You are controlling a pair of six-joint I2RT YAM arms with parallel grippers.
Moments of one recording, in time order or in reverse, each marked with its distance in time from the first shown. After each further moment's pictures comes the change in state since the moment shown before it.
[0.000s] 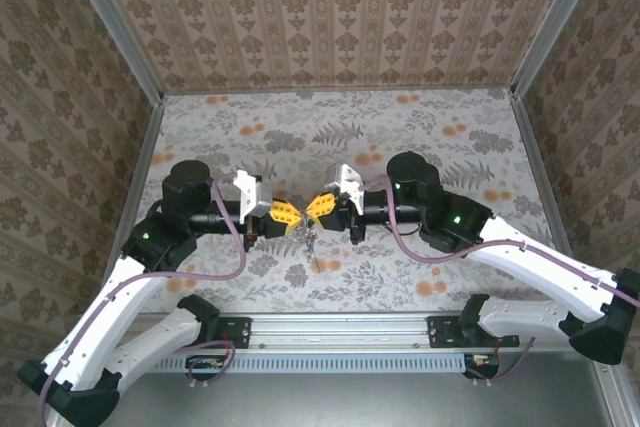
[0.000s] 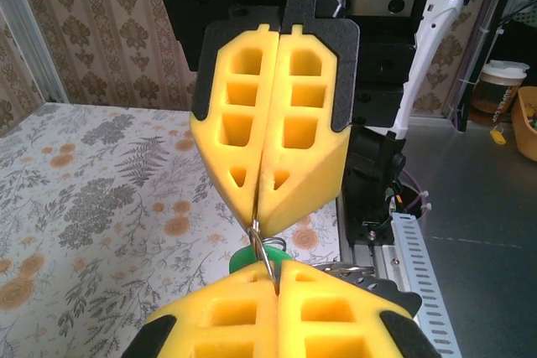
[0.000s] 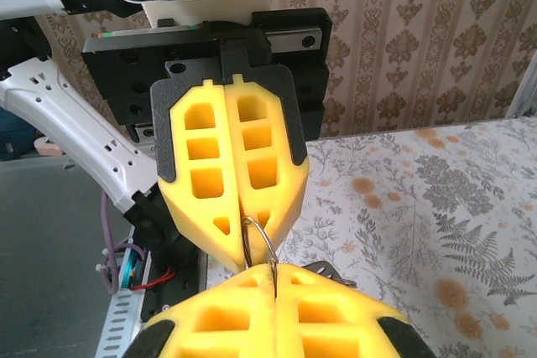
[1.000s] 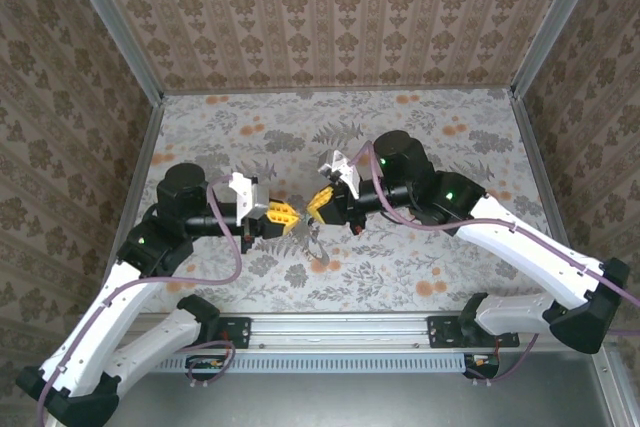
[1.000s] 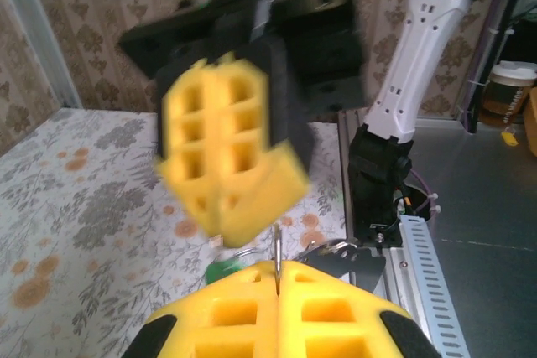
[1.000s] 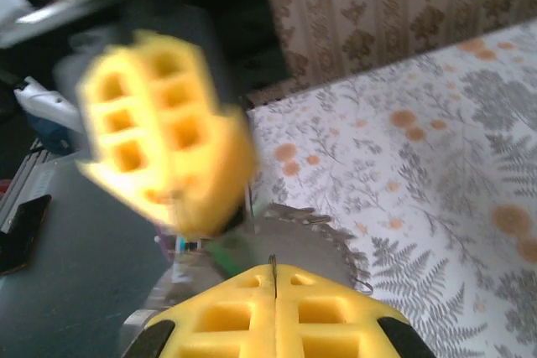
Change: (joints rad) left arm 0.003 -0.034 -0.003 0.002 -0.009 0.001; right arm -0.091 0.122 0.164 -0.255 -0.136 0.098
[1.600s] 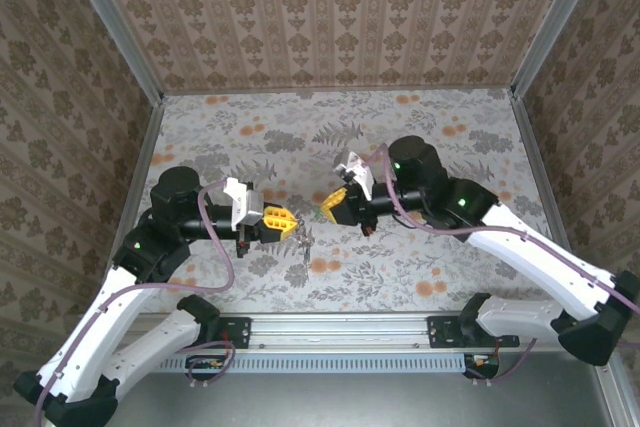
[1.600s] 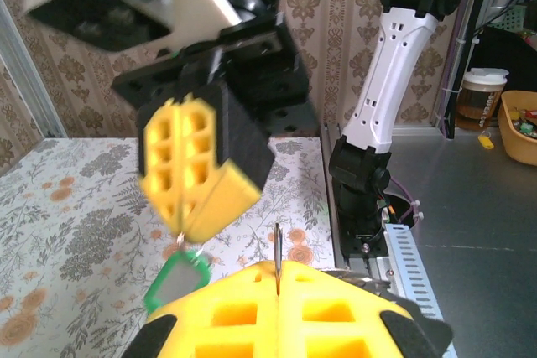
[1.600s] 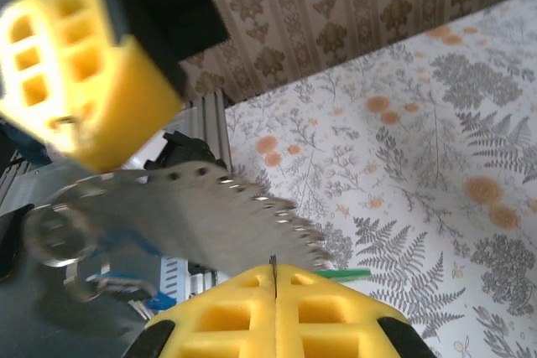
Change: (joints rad) left arm -0.005 -0.021 0.000 0.019 0.040 0.000; right arm -0.021 -0.112 -0.097 0.019 0.018 0.014
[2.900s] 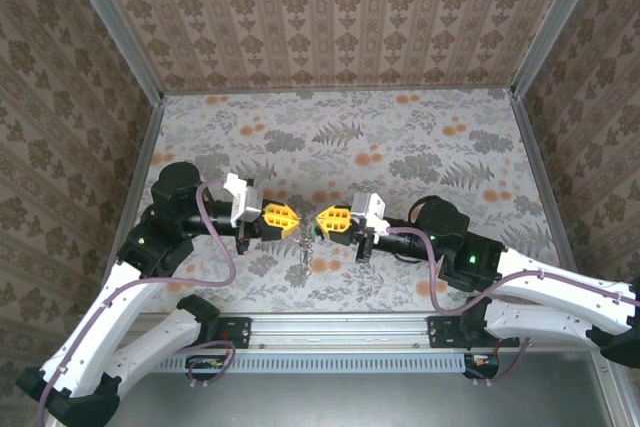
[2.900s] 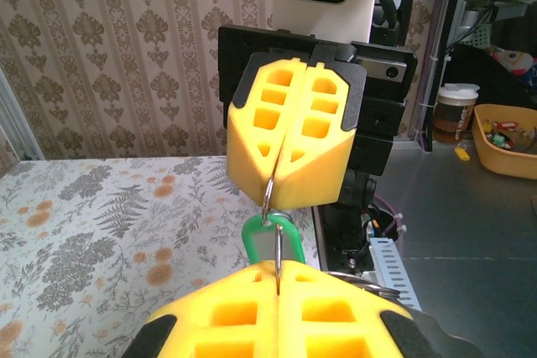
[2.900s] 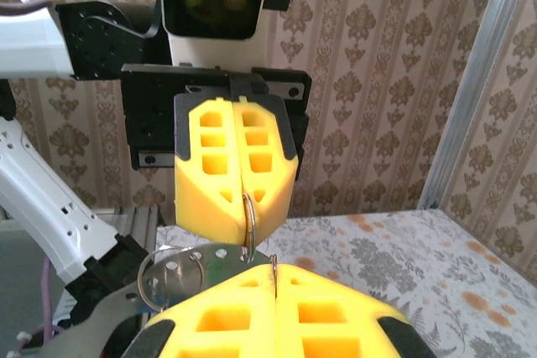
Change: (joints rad) left arm 0.021 0.027 -0.003 0.080 0.085 -0.036; right arm 0.313 -0.229 -0.351 0.623 0.459 -0.143
